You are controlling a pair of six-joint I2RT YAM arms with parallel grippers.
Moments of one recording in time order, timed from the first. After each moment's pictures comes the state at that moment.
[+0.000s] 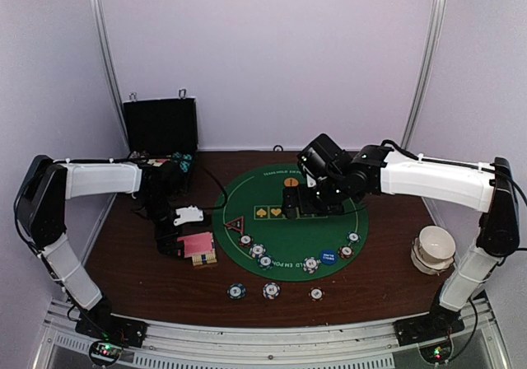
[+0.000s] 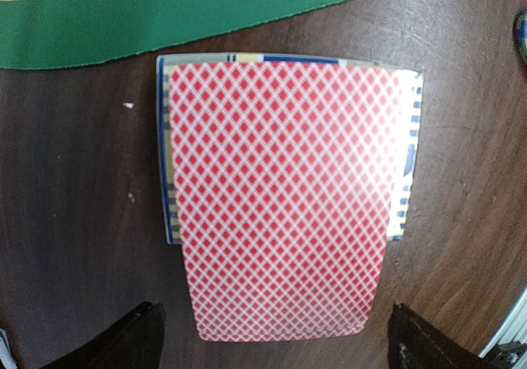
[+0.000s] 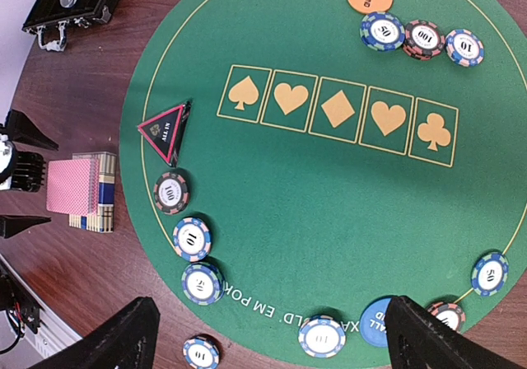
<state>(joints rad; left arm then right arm) -0.47 1.69 1.09 -0.89 0.16 0.83 0.89 1.66 1.39 -0.70 0.13 0.66</state>
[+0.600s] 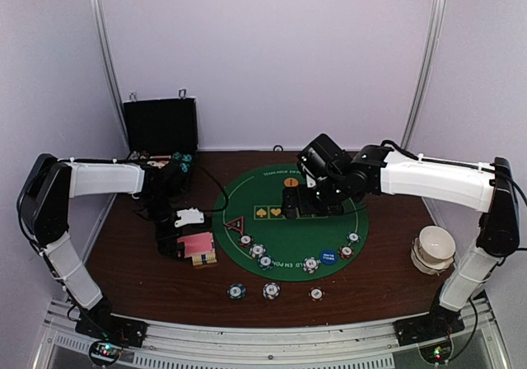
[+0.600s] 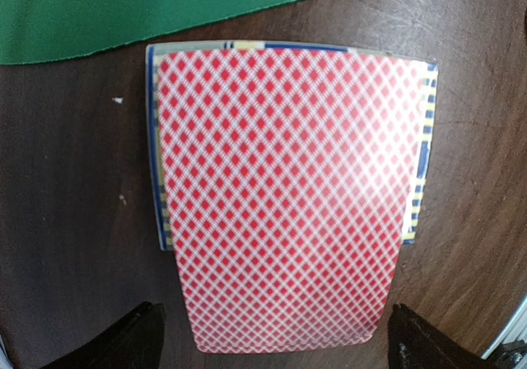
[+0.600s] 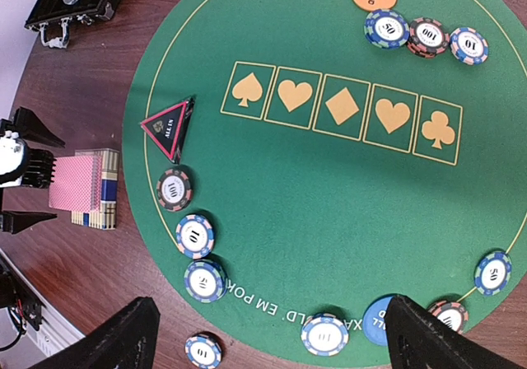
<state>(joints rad) -0.47 1.72 1.09 -0.88 0.15 0.83 0.89 1.66 1.39 -0.70 0.12 0.66</state>
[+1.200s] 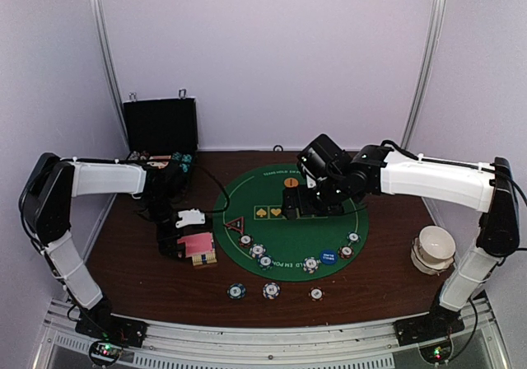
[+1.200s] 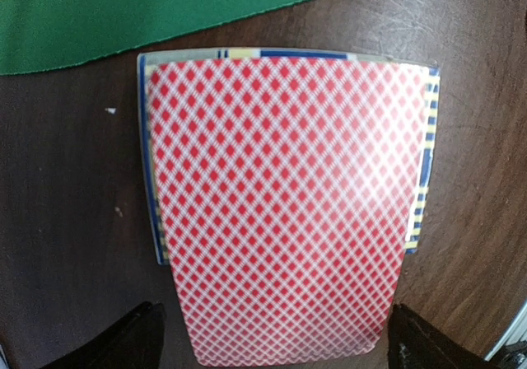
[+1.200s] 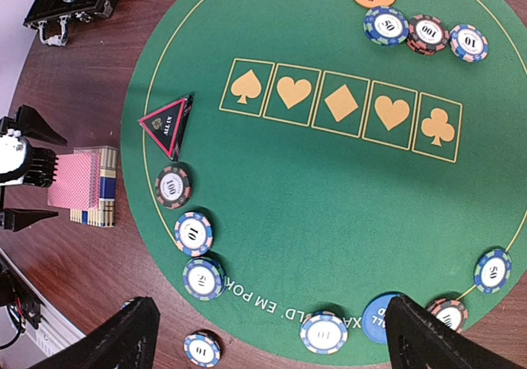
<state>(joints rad) -0.47 1.73 1.09 -0.87 0.16 0.85 0.89 1.66 1.39 -0.71 0.11 0.66</state>
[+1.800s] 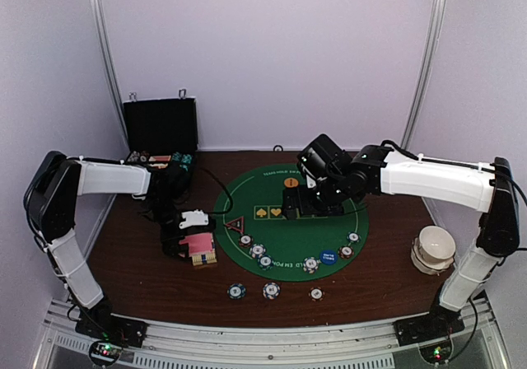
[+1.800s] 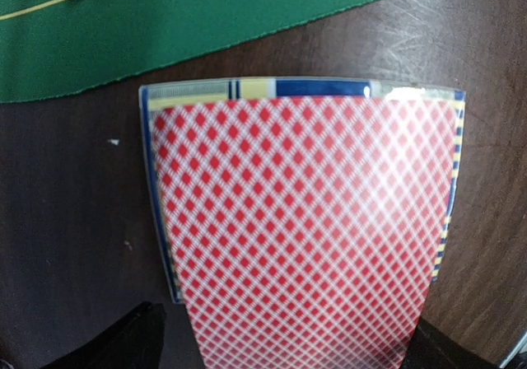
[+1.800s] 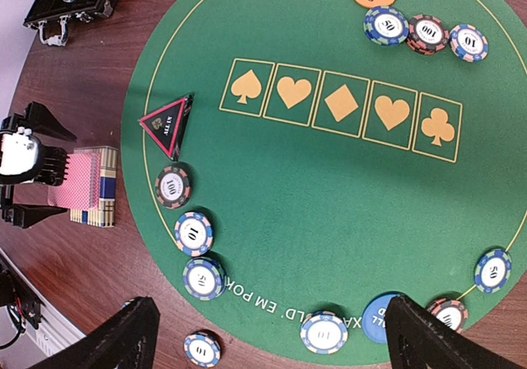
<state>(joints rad) -0.48 1.77 1.10 -0.82 0.16 0.87 0.89 1.66 1.39 -0.71 0.11 0.66</state>
